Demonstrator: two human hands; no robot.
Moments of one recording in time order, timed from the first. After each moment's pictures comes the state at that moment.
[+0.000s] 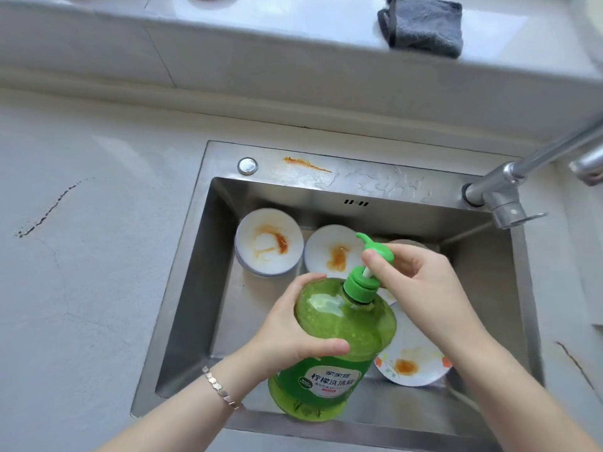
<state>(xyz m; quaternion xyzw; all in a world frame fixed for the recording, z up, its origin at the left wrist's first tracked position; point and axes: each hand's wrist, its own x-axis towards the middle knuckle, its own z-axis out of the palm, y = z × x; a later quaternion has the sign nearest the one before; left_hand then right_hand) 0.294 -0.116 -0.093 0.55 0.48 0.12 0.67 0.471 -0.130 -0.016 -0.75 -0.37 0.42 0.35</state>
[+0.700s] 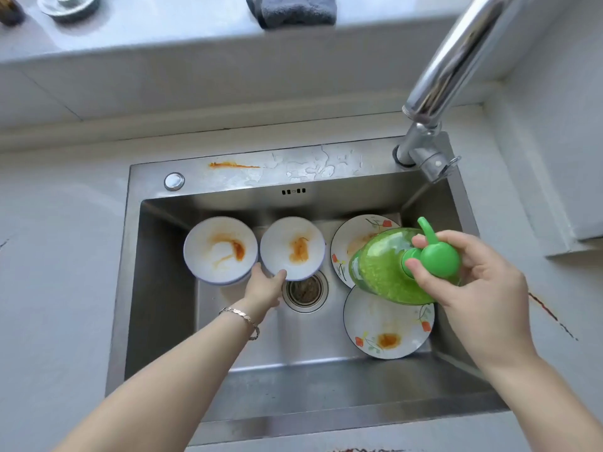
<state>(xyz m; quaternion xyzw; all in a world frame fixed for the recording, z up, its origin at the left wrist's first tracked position) 0.379 -0.085 -0.175 0.44 0.68 0.00 0.58 0.563 -0.226 -0.025 -0.79 -0.34 0.22 0.47</state>
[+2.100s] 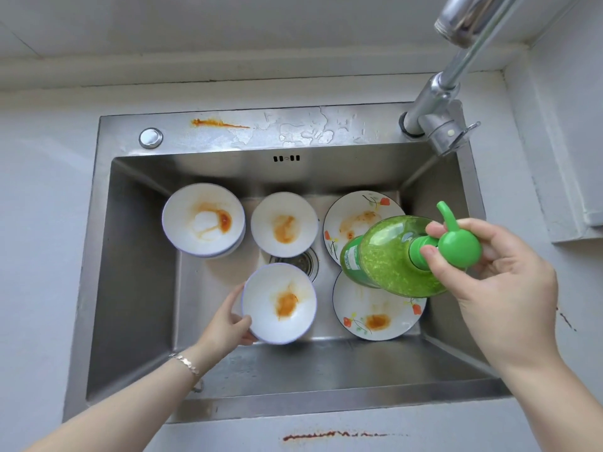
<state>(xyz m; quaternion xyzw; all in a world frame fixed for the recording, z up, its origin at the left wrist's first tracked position) 0.291 -0.152 -0.226 0.47 0.63 -0.02 0.62 0.570 -0.239 -0.049 -0.75 -0.32 0.25 0.52</state>
